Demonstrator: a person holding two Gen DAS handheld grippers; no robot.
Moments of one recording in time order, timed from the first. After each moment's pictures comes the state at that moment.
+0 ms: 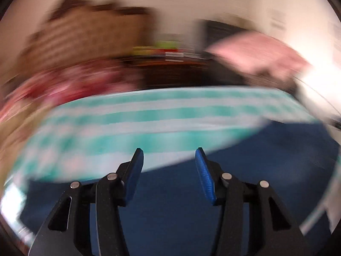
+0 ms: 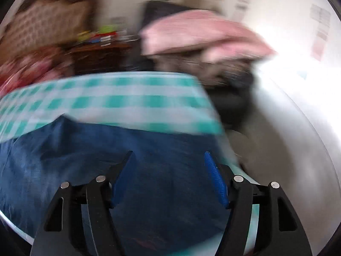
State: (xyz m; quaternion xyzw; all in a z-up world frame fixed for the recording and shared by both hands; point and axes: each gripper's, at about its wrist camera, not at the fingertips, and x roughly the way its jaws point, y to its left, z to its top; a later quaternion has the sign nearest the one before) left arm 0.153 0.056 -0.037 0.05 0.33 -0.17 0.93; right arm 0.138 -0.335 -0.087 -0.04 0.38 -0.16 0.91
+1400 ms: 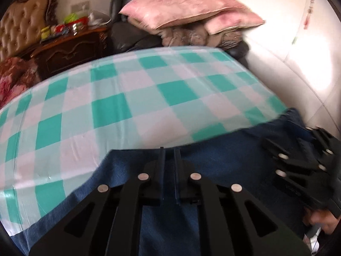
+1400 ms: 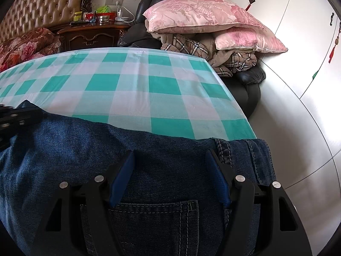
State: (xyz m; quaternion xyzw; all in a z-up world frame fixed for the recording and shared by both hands) left arm 0.281 -0.221 -0.111 0.07 0.44 -0.30 0.84; right arm 0.197 -0.354 -0.149 -0.04 0.40 -0.21 0.89
